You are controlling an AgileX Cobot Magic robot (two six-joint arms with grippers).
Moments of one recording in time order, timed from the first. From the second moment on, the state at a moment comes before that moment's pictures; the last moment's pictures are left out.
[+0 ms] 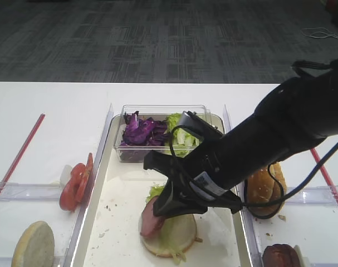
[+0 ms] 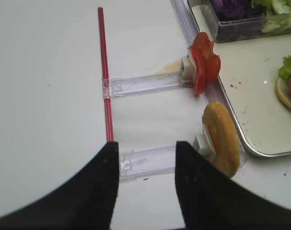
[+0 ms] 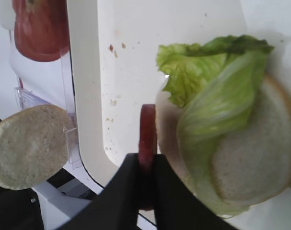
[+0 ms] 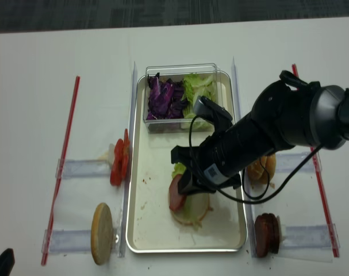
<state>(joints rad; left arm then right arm) -0.11 -0.02 -0.48 0.02 1.18 -0.03 0.55 1.77 -0.85 1.24 0.67 -0.48</state>
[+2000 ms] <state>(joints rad) -0.11 -0.02 -0.48 0.02 1.18 -0.03 0.54 1.78 -0.99 0.74 0.78 -0.06</state>
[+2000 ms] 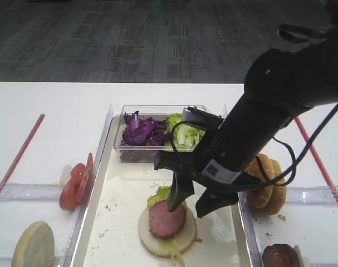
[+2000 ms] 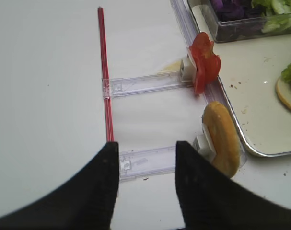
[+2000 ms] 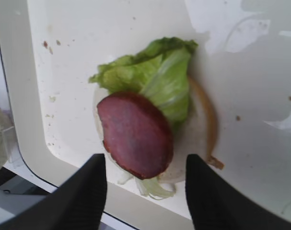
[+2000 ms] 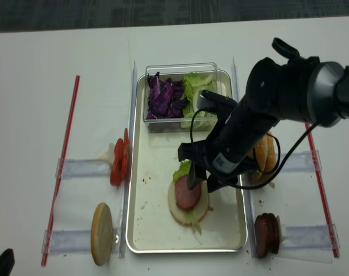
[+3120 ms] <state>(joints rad) -0.11 -0.02 -0.48 0.02 1.18 -0.03 0.54 1.78 -1.55 0.17 1.22 0.30</state>
